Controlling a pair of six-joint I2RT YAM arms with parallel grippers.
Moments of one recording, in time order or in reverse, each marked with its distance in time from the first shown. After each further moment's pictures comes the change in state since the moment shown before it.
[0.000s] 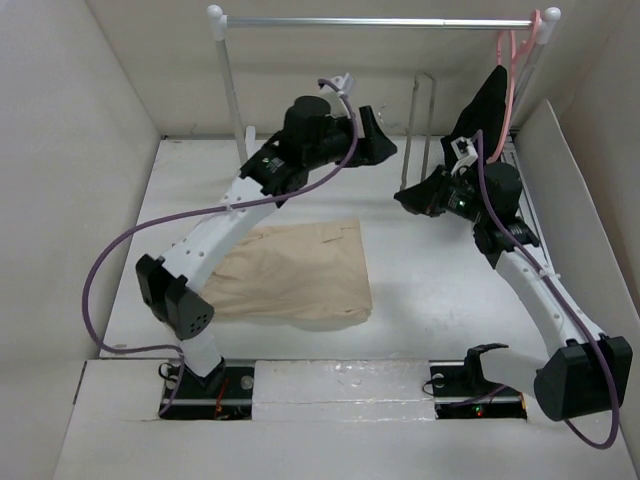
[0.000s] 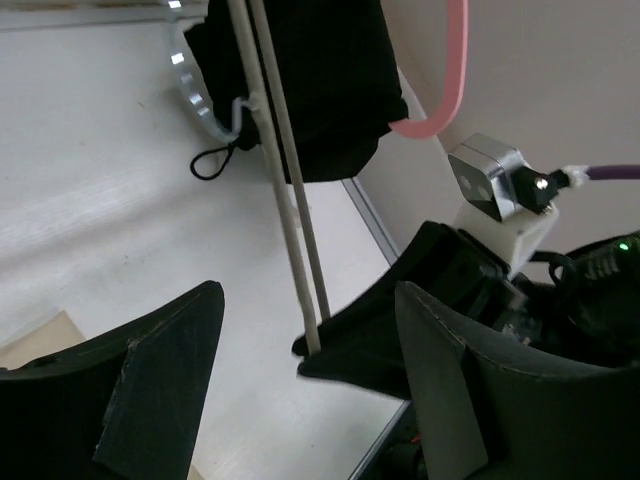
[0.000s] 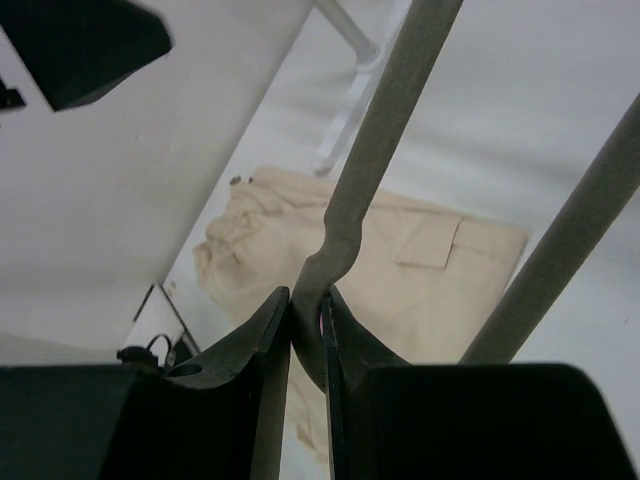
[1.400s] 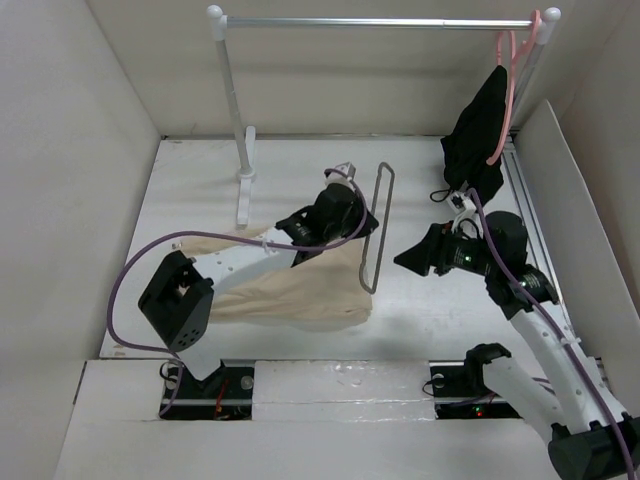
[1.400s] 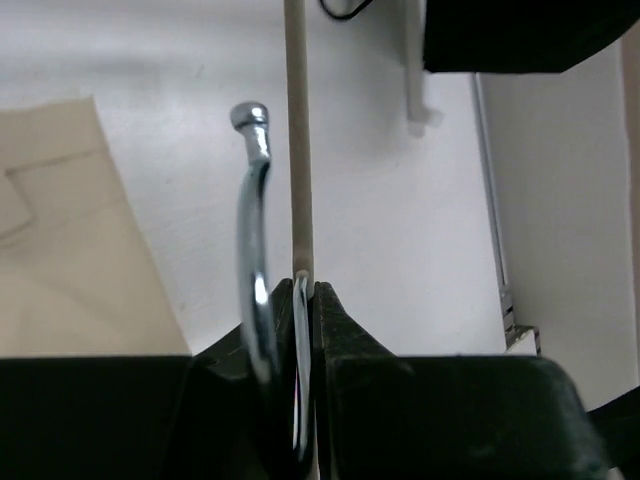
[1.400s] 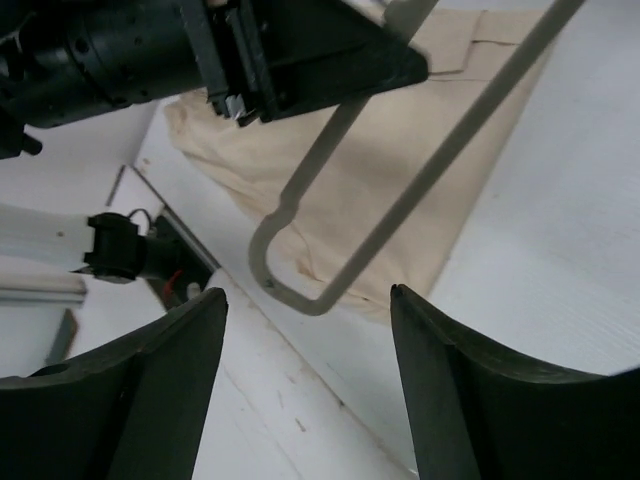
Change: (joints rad) left arm -0.169 -0.032 -0.626 0.358 -0.291 -0.215; right arm 0.091 -0.388 -0.224 -0.397 0.005 -0.108
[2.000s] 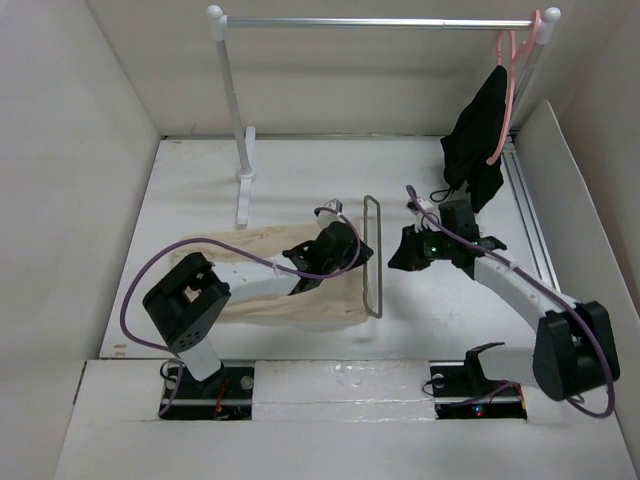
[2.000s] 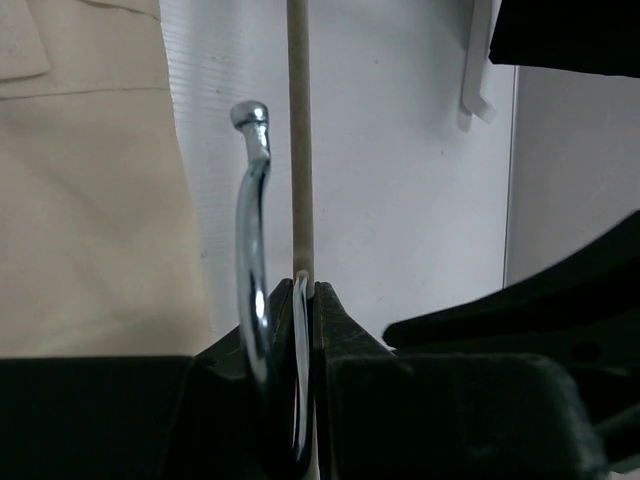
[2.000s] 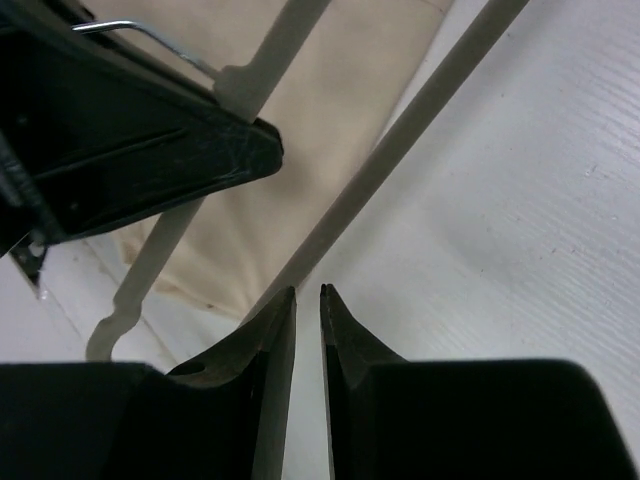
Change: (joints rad) left arm -0.071 -0.015 -0.314 0.231 -0.124 -0.250; right arm 0.018 0.427 0.002 0.049 0.046 -0.356
